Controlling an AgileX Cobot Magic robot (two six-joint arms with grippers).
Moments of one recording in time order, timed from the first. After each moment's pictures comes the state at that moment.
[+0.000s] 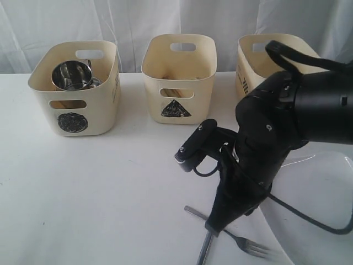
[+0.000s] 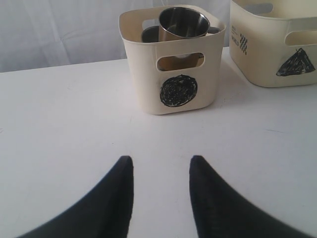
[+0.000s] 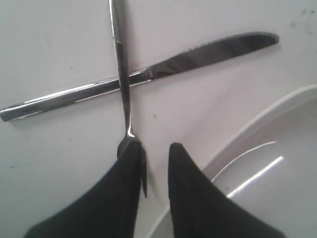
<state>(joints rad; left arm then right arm) -0.13 0.01 0.02 -0.21 0.22 0.24 0.57 1.59 -0.97 -0.13 0.85 -0.12</state>
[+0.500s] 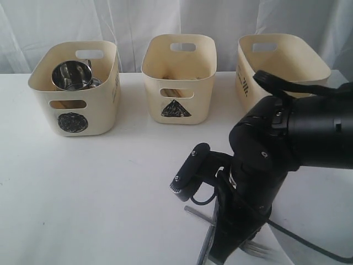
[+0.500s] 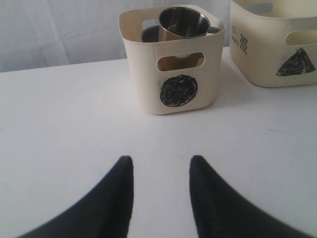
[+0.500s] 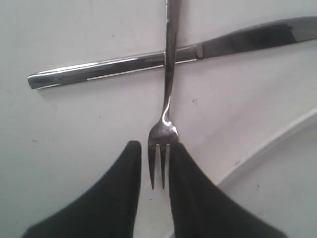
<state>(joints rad) -0.13 0.01 0.02 -0.21 0.22 0.24 0.64 1.59 -0.90 -0.12 0.85 -0.15</state>
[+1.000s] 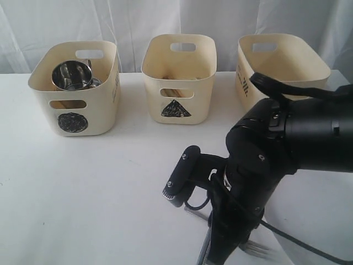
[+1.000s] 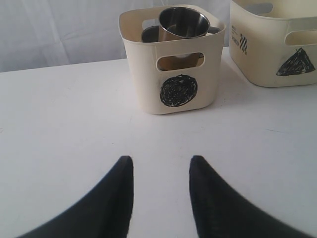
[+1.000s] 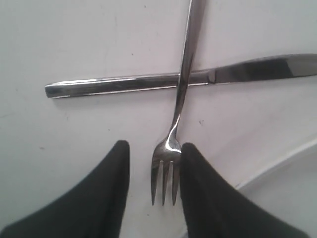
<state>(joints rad) -0.13 0.01 0.02 -0.21 0.22 0.24 0.66 1.59 -0.90 -0.10 0.81 -0.24</state>
